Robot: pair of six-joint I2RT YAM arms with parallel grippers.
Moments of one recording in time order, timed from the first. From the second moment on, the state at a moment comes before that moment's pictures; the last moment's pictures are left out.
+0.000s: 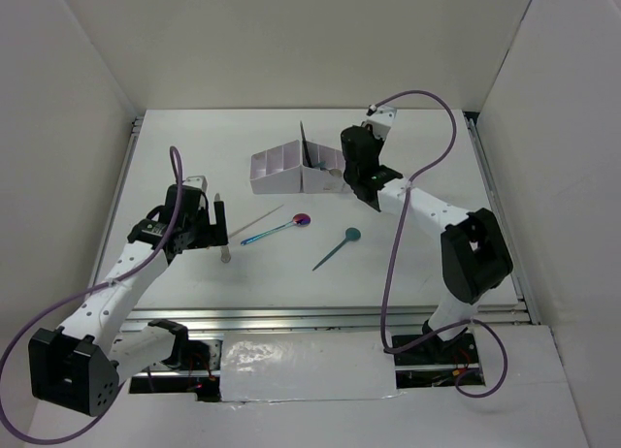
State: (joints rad) left arm -0.24 1.05 0.82 -0.67 -0.13 -0.33; right arm 0.53 1.69 1.24 0.17 0.81 0.37
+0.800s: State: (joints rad) left arm -0.24 1.06 0.82 -0.67 -0.15 -0.32; right arm 0.53 1.84 1.30 0.17 0.79 0.49
